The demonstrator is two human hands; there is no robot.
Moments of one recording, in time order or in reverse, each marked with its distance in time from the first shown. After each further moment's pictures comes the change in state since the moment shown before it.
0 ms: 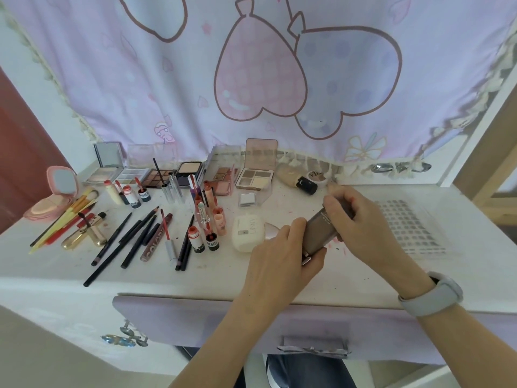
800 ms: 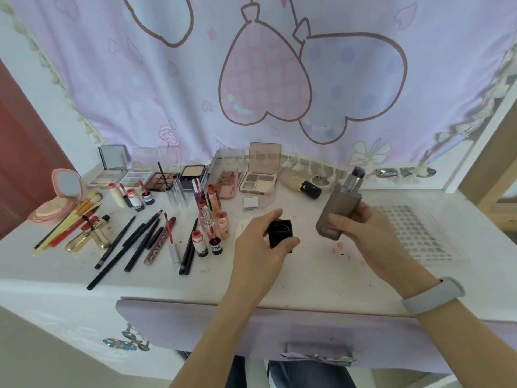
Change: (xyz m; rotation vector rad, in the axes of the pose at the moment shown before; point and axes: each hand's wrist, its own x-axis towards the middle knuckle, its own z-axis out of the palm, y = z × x) left_hand 0.007 -0.032 -0.010 -0.547 0.065 -0.412; right_hand 0.013 0.034 0.000 0.589 -0.062 0.347
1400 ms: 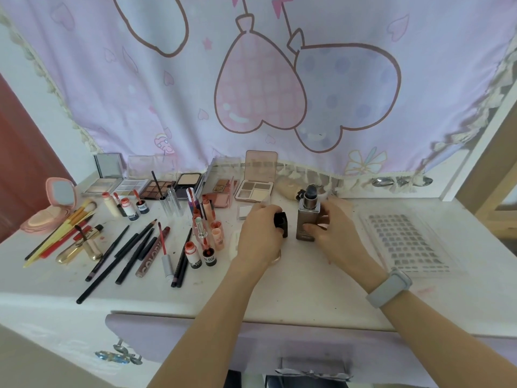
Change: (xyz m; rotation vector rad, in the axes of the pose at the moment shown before) left_hand 0.063 0.001 0.022 0.491 -0.093 -0.008; right_hand 0.032 0.019 0.026 -0.637 0.057 -0.173
